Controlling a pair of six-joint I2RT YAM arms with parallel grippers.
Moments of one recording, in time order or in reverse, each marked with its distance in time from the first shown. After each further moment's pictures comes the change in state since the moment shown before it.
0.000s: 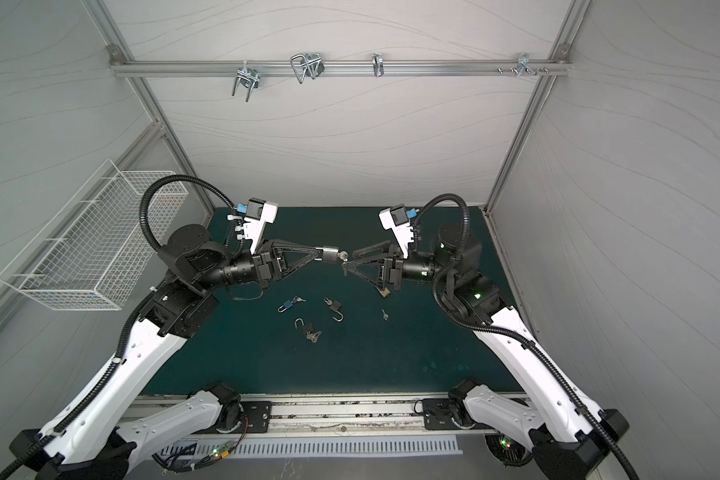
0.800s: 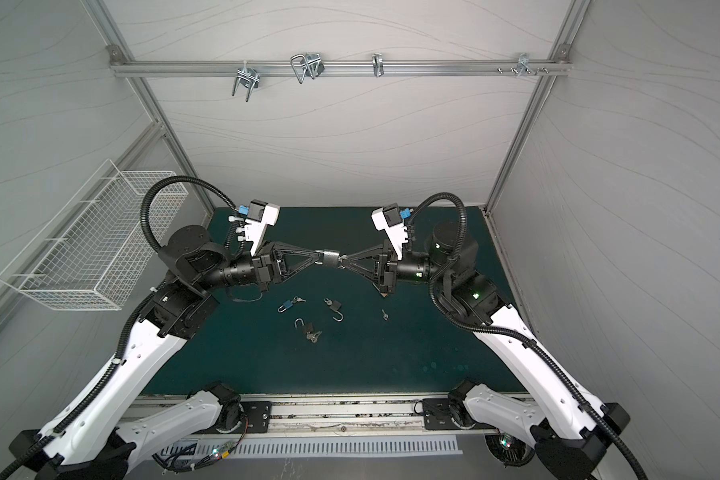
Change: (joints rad) left arm -0.001 -0.005 -0.001 -0.007 0.011 0.008; right arm 0.059 -0.002 0.033 -0.031 0.056 -0.060
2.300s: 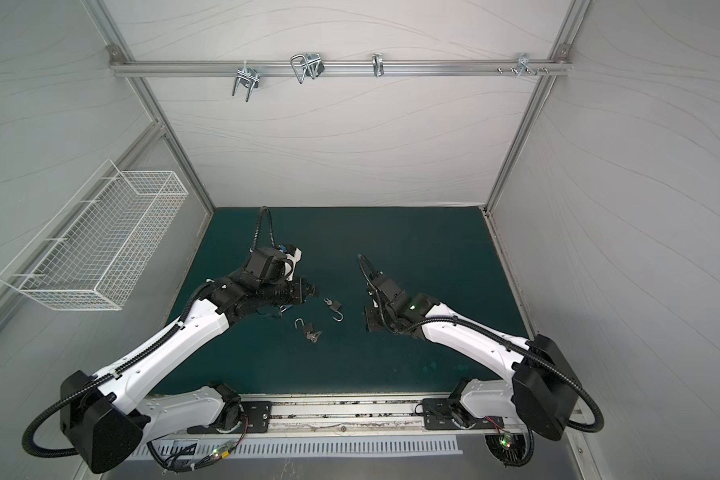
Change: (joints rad) left arm -0.061 0.184 -0.201 -0.507 -0.764 0.098; right arm 0.199 0.262 -0.378 -0.327 0.824 0.109
